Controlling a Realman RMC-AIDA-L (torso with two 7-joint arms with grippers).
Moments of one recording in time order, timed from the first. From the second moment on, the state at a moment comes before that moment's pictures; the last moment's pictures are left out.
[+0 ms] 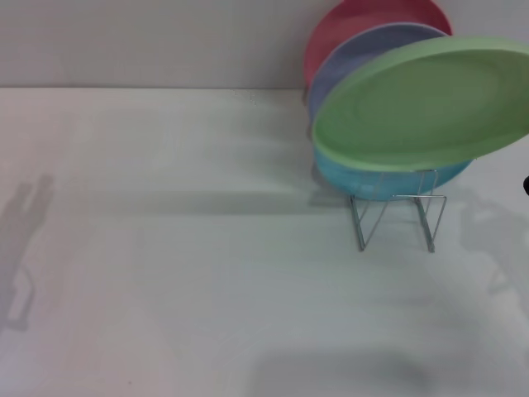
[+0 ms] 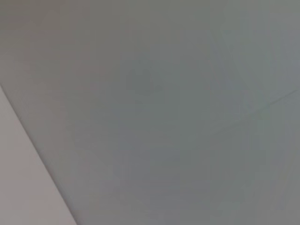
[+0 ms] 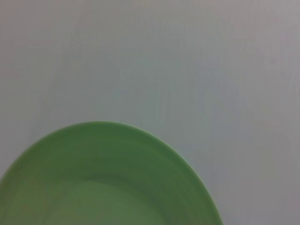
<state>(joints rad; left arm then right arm) -0.40 -2.07 2.57 -0.01 -1.10 1.34 -1.37 0.34 2.08 0.33 0.07 -1.98 -1.79 0.04</state>
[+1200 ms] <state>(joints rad) -0.38 -2.07 2.58 0.01 -1.07 1.36 -1.37 0.33 2.08 0.32 0.01 -1.98 -1.73 0.04</state>
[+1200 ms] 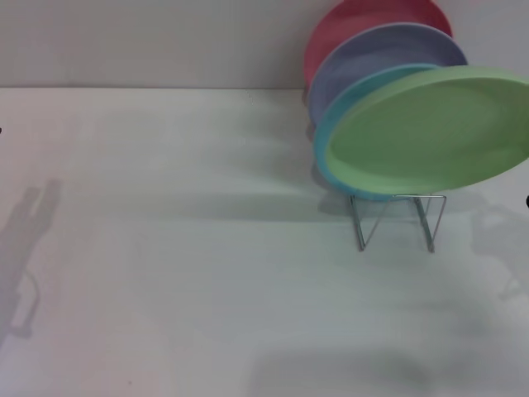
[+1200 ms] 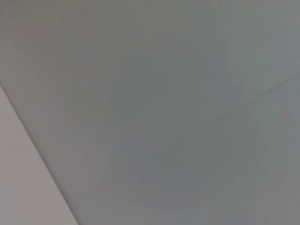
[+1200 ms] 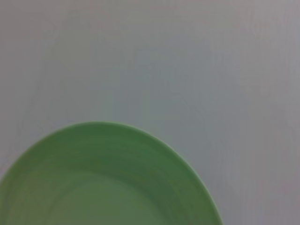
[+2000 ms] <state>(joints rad) -0.38 -2.06 2.57 0.02 -1.07 1.36 -1.37 0.32 2.08 0.28 -0.02 -1.99 -1.60 0.04</state>
